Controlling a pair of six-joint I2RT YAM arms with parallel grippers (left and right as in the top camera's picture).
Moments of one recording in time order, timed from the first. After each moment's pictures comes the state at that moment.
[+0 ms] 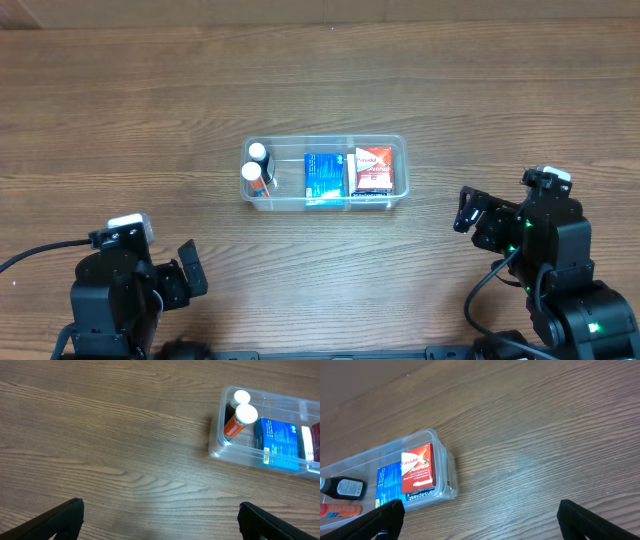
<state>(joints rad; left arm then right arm) -0.04 0.57 1.02 -1.23 -0.14 -0.23 0.20 0.71 0.90 -0.91 0.13 0.49</state>
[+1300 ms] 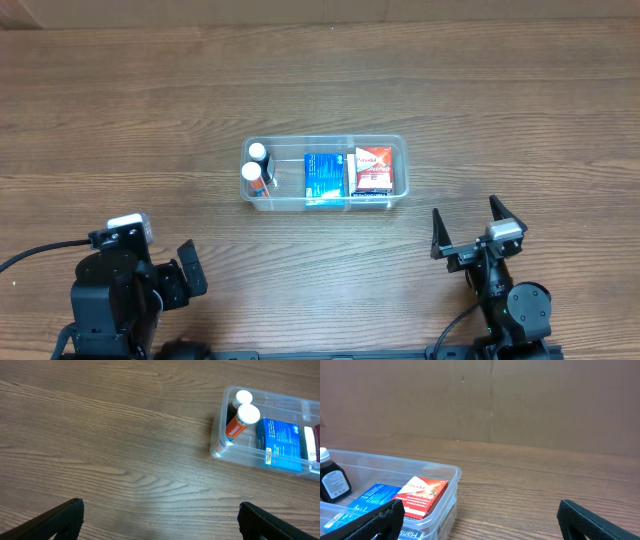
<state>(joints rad) -0.04 0.57 1.02 -1.23 -0.14 -0.23 0.20 0.01 0.02 -0.03 -0.01 -0.01</state>
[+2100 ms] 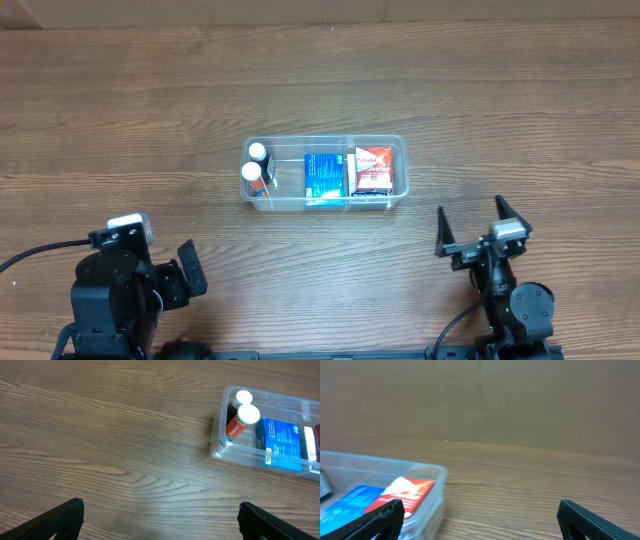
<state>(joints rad) -0.04 0.57 1.02 -1.23 -0.14 -0.23 0.14 0.01 0.02 -0.03 -0.02 -0.03</state>
